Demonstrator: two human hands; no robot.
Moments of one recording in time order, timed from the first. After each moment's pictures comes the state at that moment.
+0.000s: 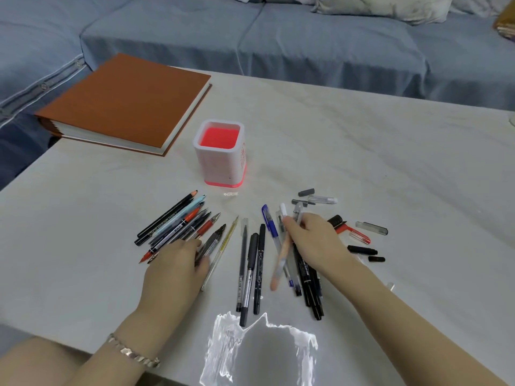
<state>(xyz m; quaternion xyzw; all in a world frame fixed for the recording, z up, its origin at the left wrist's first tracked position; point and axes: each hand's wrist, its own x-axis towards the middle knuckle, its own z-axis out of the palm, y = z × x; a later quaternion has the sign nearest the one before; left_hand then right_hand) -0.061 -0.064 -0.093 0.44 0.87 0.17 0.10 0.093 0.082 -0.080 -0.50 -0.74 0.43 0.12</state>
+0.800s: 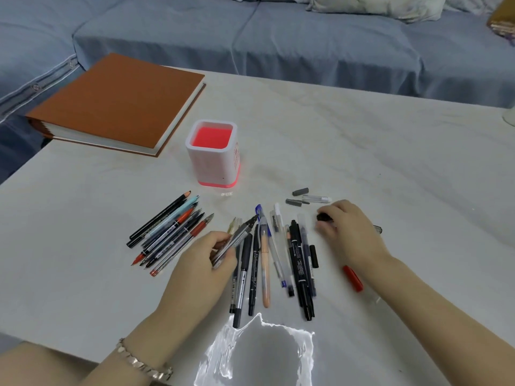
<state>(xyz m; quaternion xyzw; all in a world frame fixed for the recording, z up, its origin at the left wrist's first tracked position) -0.029 -0.048 -0.077 0.44 0.78 0.37 0.25 0.147 0.124 -0.099 -0.45 -0.87 0.17 0.09</state>
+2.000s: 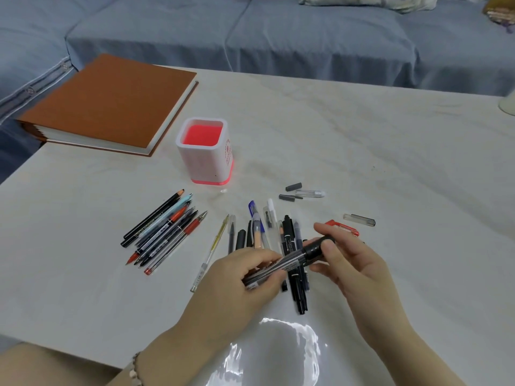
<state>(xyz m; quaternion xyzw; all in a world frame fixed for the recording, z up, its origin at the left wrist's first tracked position) 0.018 -0.049 -0.048 0.51 0.68 0.39 0.35 0.166 0.033 -0.056 -0.43 -0.49 0.66 0.36</state>
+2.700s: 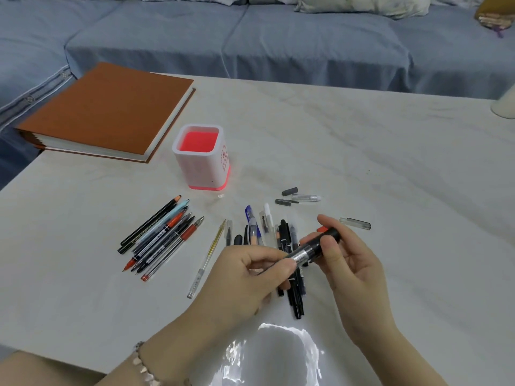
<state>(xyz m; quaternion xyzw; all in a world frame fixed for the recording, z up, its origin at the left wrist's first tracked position) 0.028 -0.029 -0.033 0.37 0.63 0.48 0.49 0.159 0.031 -0.052 -0.37 -0.49 0.65 0.45</state>
